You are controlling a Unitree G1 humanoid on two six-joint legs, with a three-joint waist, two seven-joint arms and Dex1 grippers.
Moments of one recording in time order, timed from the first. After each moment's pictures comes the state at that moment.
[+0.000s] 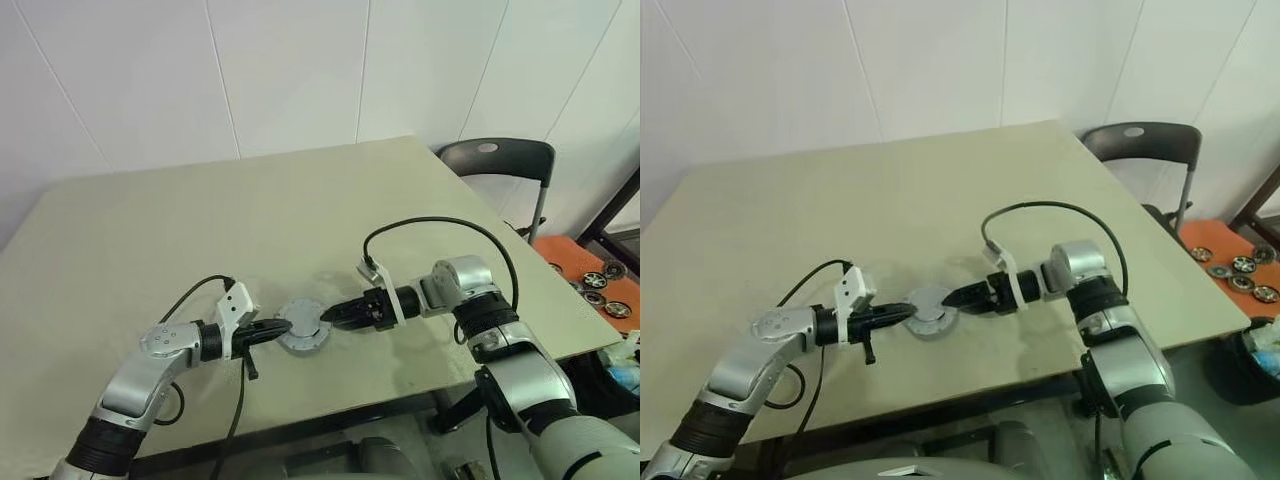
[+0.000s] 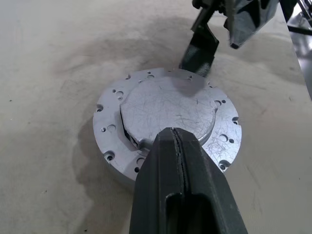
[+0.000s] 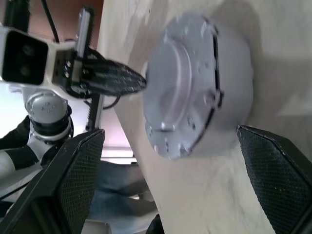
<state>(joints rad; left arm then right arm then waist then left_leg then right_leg) -0.07 0.56 -0.15 -0.18 -0.34 0.41 -0.92 -0.82 -0.36 0.23 0.61 0.48 1.41 1.19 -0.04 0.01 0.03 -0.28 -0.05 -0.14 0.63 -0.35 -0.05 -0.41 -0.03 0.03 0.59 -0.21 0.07</state>
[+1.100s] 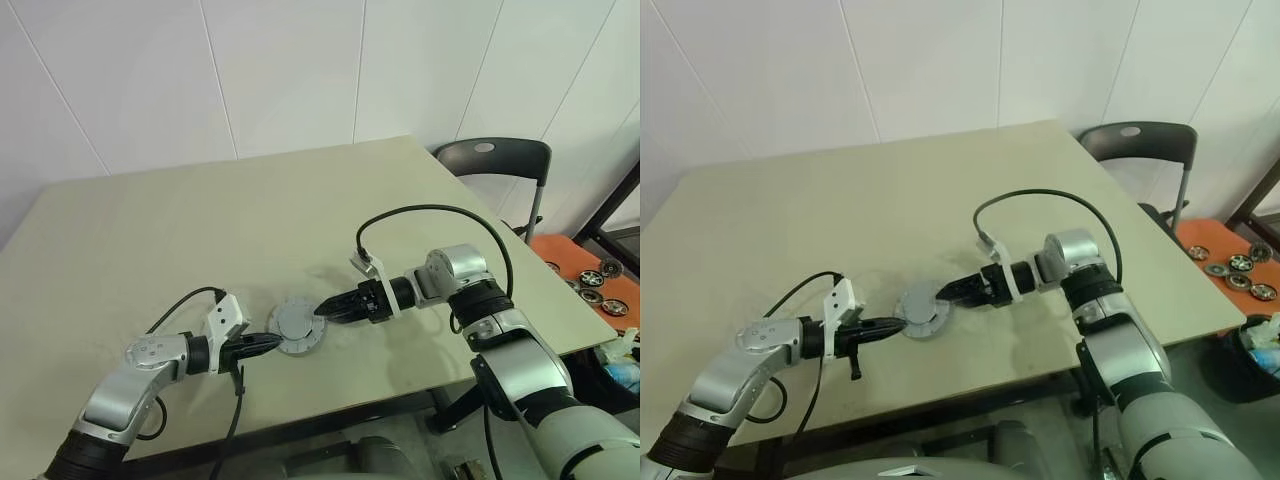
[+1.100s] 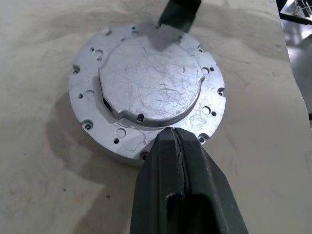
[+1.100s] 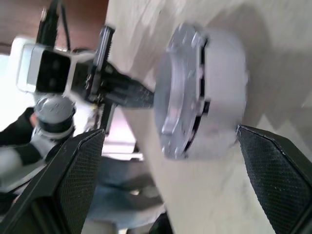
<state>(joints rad) -0.01 0.63 -0.12 -0.21 -0.36 0.42 -0.95 -0.86 -0.37 0.32 0.63 0.50 1.41 1.26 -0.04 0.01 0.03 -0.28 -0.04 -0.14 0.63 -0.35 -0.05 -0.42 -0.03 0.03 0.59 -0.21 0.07</state>
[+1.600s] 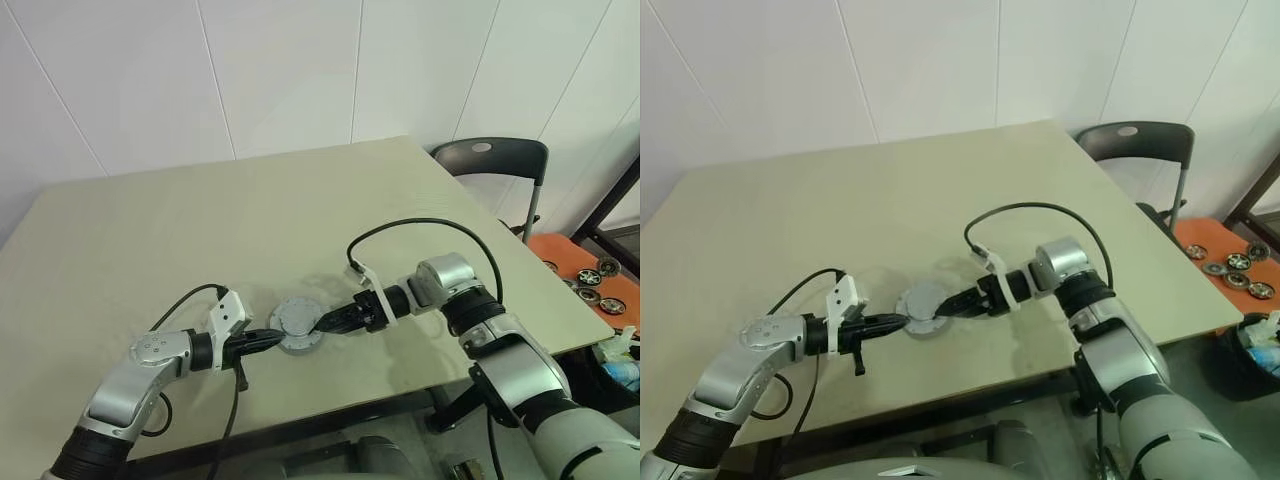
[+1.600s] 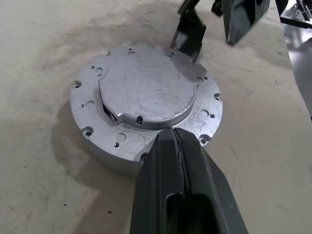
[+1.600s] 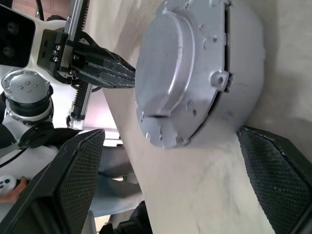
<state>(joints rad) -0.02 0.61 -0.13 -0.20 -0.36 0.42 -0.94 -0.84 -0.33 0.37 0.65 0.46 1.30 1.24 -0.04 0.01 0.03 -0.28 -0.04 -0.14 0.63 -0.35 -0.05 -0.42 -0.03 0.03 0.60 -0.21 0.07</state>
